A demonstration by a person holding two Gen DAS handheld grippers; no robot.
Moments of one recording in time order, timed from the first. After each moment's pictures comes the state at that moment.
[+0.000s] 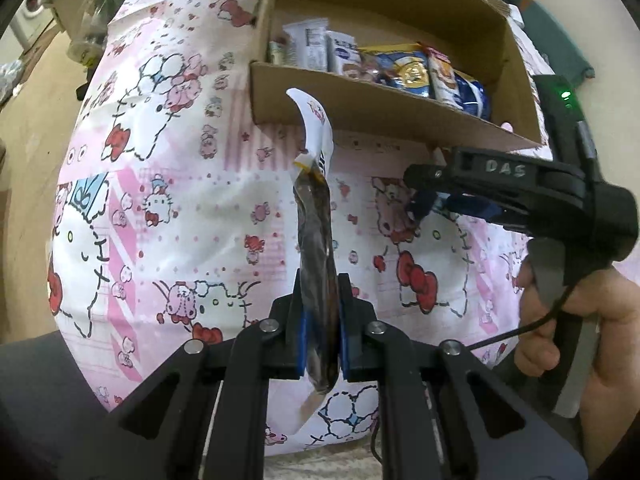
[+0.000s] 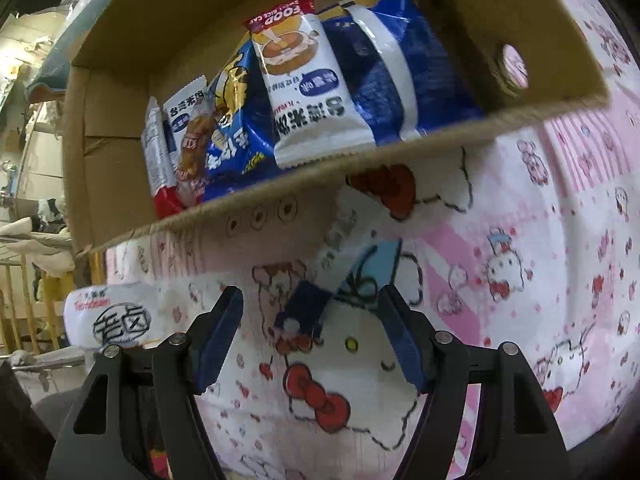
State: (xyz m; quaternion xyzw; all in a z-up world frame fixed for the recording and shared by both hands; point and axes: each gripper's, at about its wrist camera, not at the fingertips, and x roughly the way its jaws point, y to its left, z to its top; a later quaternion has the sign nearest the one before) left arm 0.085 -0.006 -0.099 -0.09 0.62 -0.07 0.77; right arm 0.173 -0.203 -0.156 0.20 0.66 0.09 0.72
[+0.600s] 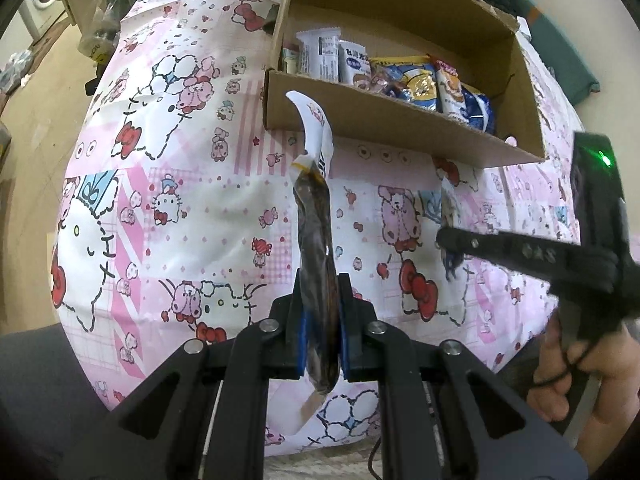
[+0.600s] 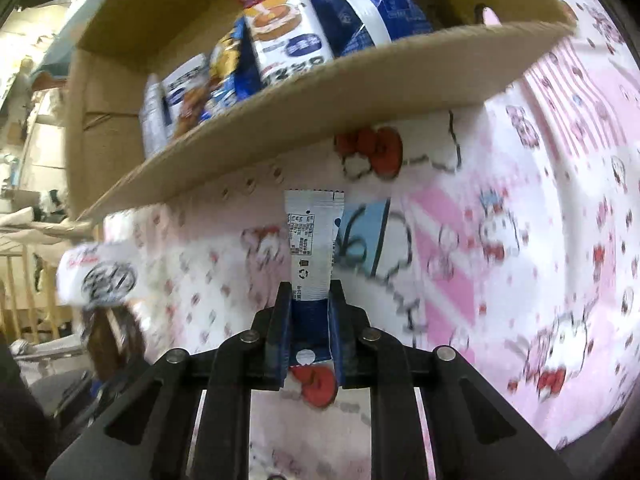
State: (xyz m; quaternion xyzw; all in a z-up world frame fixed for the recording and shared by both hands) left arm 0.080 -0.007 -0.093 -0.10 0.61 -0.06 0.78; right arm 0.133 -0.191 -0.156 0.20 0.66 0.12 0.71
